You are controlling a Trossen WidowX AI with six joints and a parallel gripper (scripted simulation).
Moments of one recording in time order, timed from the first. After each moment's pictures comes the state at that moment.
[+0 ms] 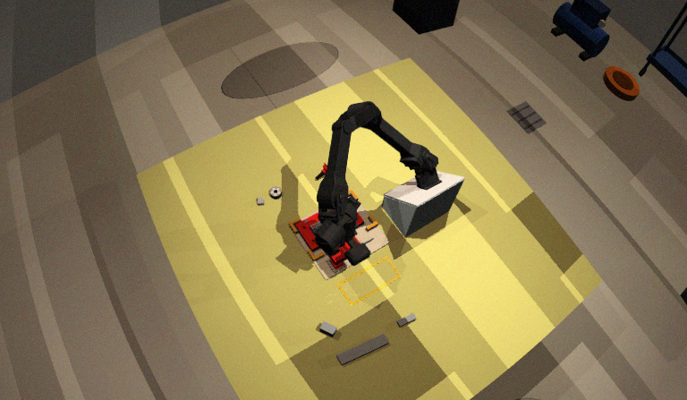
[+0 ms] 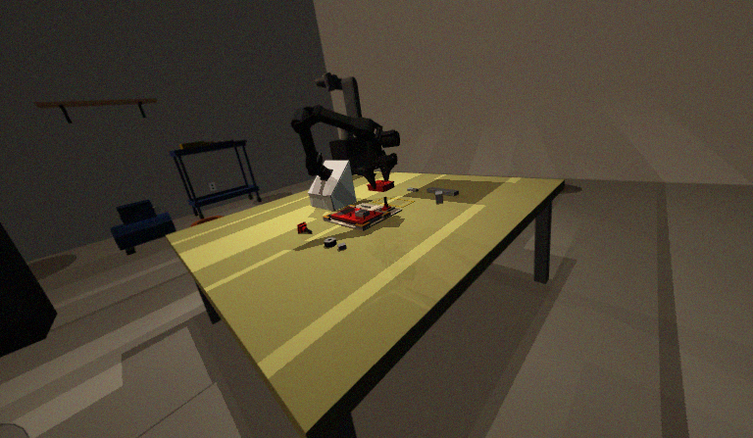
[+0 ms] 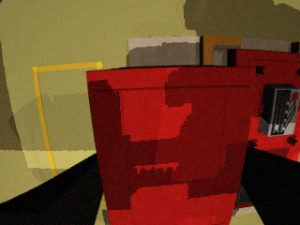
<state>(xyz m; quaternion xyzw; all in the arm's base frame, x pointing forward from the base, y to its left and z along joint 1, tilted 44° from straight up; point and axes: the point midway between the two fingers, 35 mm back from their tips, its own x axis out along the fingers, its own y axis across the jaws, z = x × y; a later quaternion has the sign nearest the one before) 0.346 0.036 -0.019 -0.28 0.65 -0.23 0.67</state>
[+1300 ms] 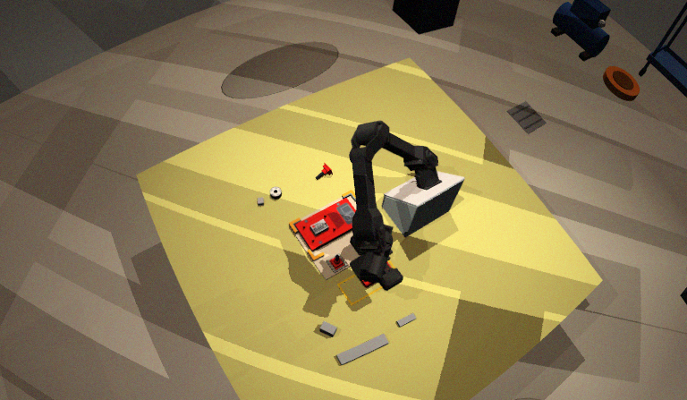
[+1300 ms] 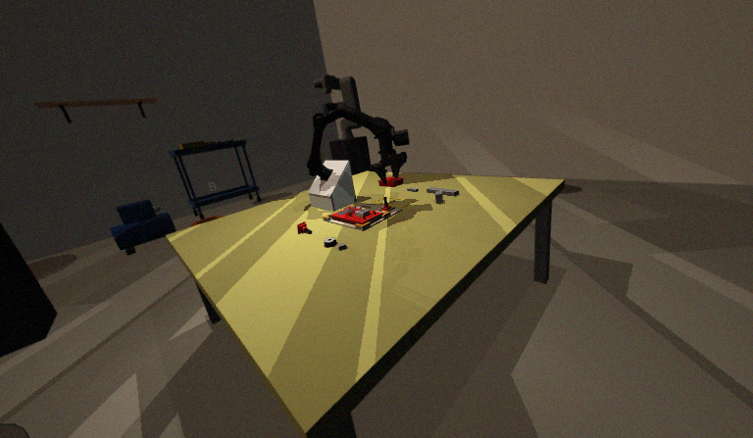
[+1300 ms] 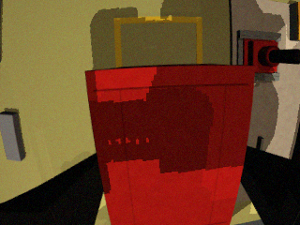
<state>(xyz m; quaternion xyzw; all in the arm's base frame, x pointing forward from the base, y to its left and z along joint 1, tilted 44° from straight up) 0.303 0.102 -0.102 -0.28 0.64 -0.24 0.67</state>
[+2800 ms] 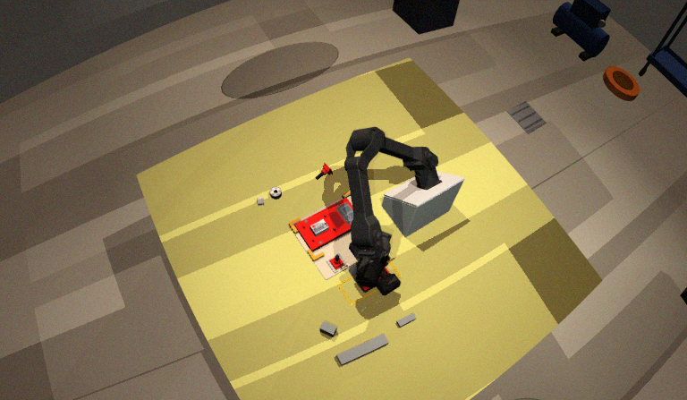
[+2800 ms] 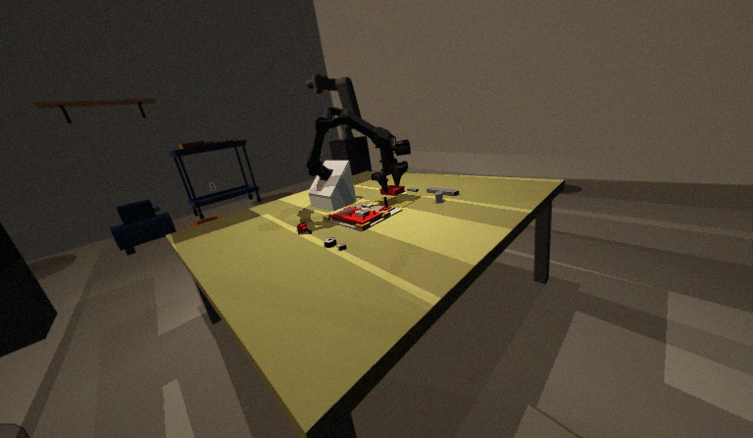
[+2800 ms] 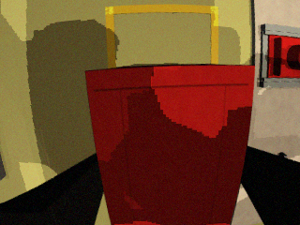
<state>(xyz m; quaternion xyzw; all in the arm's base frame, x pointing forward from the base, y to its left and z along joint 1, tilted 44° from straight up) 0.306 0.075 -0.132 -0.28 0.64 -0.24 0.67</state>
